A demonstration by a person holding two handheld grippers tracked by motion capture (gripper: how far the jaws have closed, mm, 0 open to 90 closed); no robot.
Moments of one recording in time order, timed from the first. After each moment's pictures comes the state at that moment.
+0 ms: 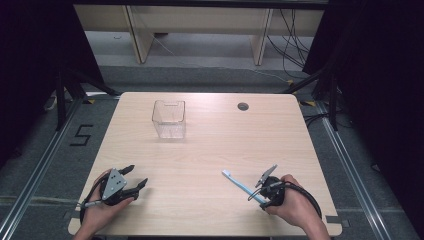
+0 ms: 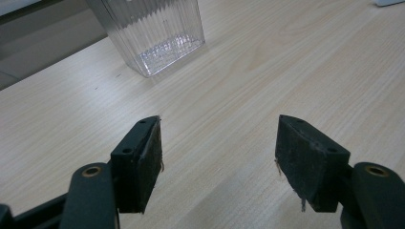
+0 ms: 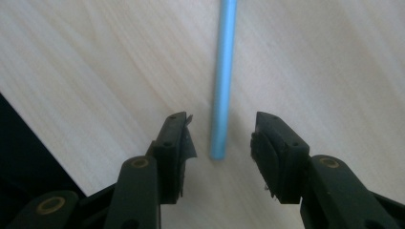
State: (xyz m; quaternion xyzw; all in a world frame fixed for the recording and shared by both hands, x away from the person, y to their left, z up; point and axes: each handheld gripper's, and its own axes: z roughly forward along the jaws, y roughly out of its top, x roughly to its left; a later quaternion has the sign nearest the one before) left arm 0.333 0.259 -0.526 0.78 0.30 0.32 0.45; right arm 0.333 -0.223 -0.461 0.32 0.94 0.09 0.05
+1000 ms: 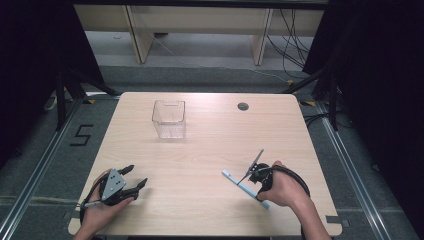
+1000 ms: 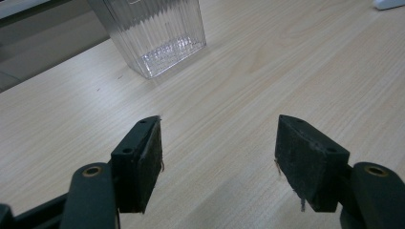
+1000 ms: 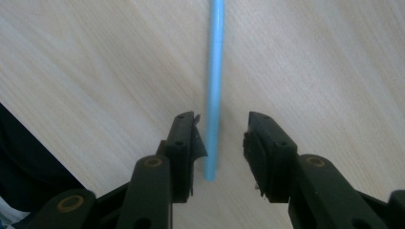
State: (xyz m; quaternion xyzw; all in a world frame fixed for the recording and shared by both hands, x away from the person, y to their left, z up) left arm 0.331 0.260 -0.525 0.77 0.31 0.32 0.45; right arm 0.372 -0.196 -0.448 0.33 0.94 0.02 0.02
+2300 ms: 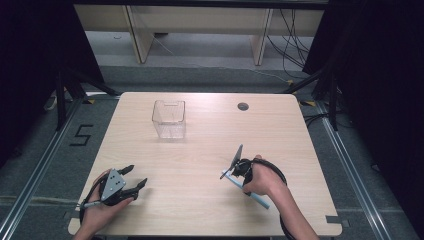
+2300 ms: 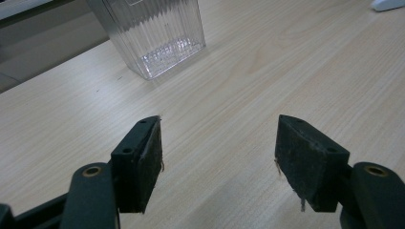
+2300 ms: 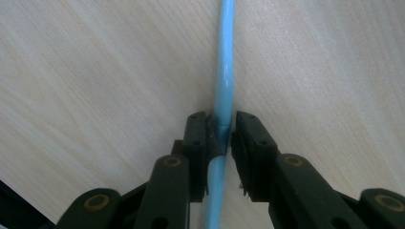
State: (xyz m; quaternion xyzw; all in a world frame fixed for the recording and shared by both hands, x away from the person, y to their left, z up) left arm 0.332 0.260 -0.526 0.77 0.30 0.32 0.46; right arm 0.403 -0.152 -0.472 0.33 0.94 -0.03 -0.01
